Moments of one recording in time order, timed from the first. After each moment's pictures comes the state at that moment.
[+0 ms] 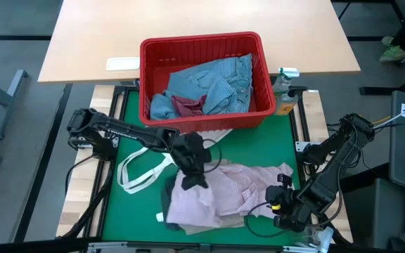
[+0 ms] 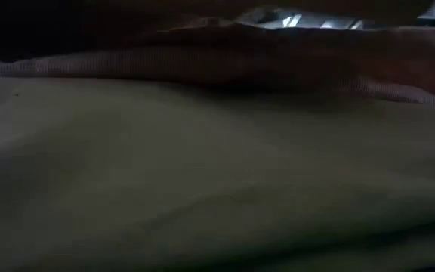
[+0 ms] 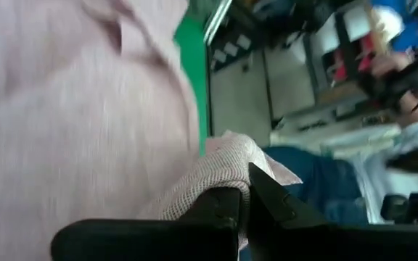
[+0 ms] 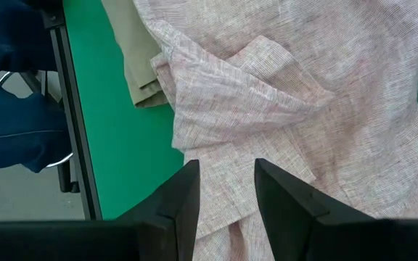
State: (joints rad) left arm -0.13 1.68 1.34 -0.28 0.51 -0.65; right arm 0.93 1.44 1.20 -1.02 0.28 1.12
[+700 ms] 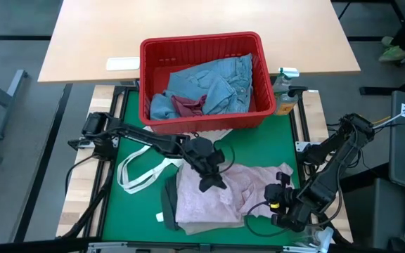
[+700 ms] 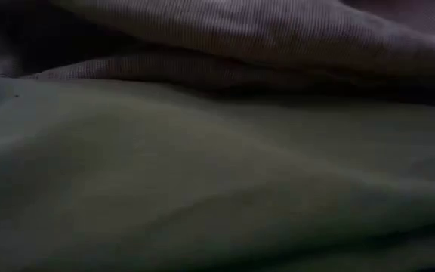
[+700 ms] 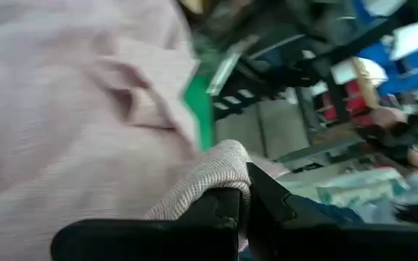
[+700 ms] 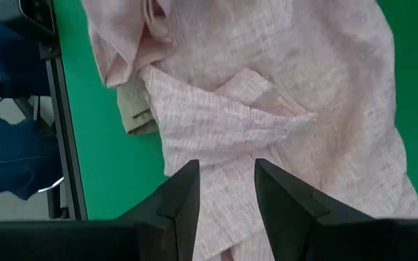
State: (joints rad) left arm -0.13 1.85 1.34 0.06 0.44 -0.73; right arm 0.93 1.44 1.20 -1.00 0.37 1.12
